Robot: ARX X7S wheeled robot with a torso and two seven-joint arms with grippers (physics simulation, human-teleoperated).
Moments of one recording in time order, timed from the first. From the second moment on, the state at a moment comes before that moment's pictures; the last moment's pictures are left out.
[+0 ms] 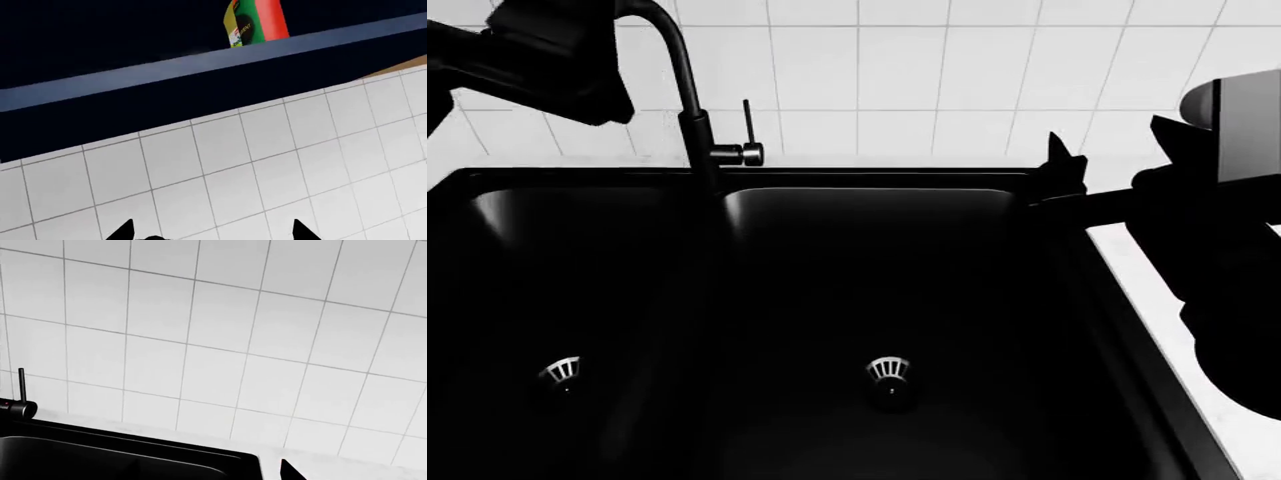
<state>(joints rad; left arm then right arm) -1.29 -0.70 -0.06 0.66 -1.52 -1.31 -0.70 1.10 1.03 -0.71 -0.49 1.39 0.57 0.79</state>
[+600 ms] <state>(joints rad) -1.67 -0.70 0.05 0.50 -1.74 -1.27 -0.90 1.12 1.02 -0.71 -0.49 1.39 0.59 0.78</state>
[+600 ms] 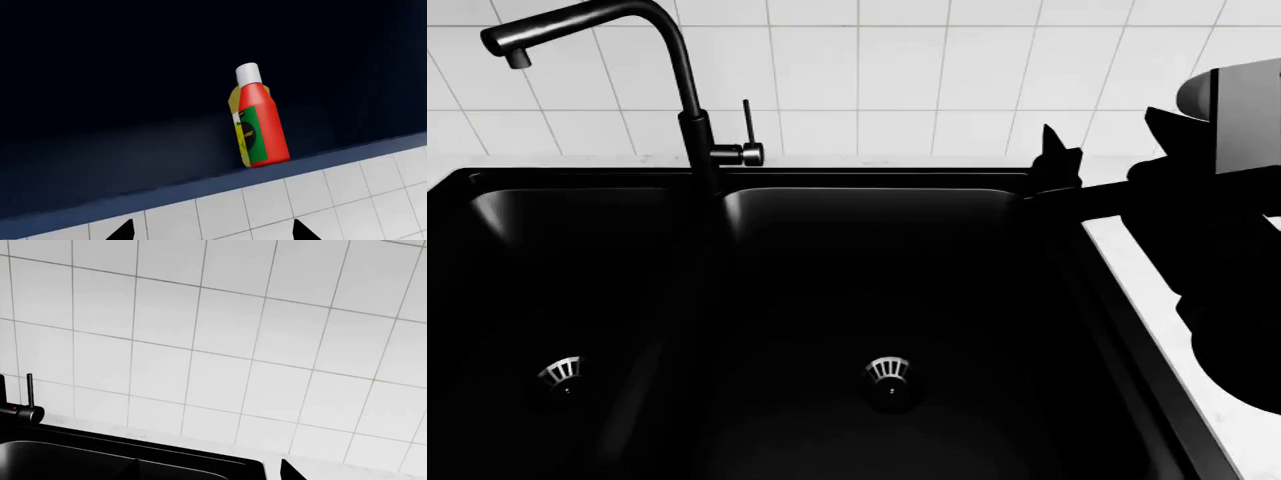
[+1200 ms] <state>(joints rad) -2.05 -0.44 0.30 -0.14 -1.21 -1.08 -0.56 1.12 1.02 -0.71 -0.50 1.39 0.58 0.76</state>
